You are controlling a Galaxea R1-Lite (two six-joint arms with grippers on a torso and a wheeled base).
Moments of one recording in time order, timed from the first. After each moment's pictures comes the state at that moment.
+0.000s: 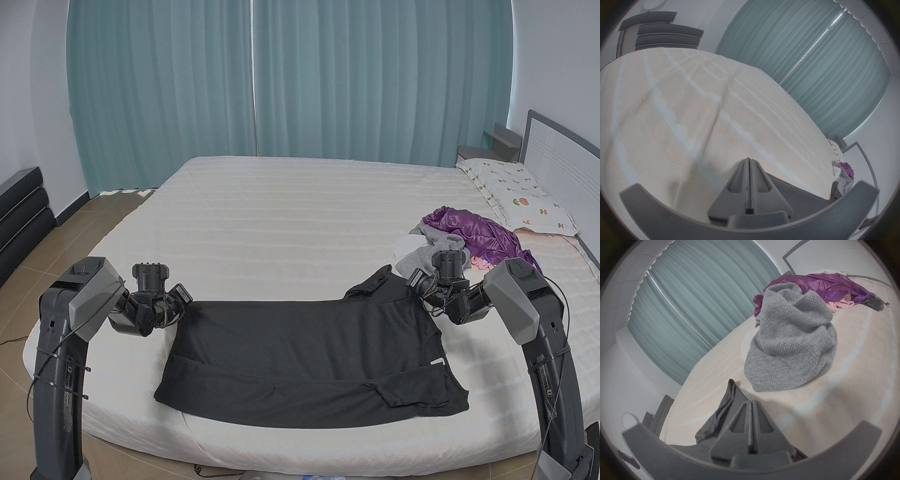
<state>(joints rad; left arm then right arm) 0.01 2.66 -1.47 -0.62 -0.04 -0.70 0.13 2.78 -1.74 -0.58 0.00 0.69</state>
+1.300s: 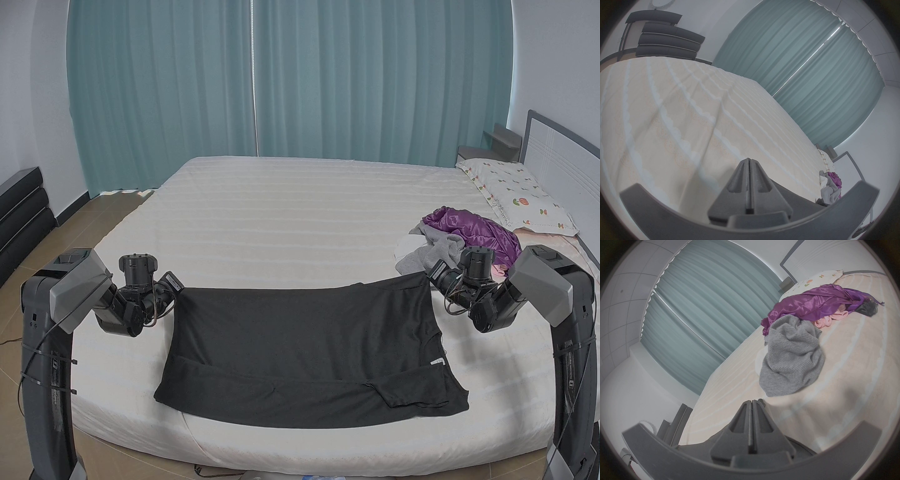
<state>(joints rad) 0.02 2.53 -1.30 -0.79 -0.04 -0.76 0.08 2.56 -1.31 -0.94 0.10 0.77</state>
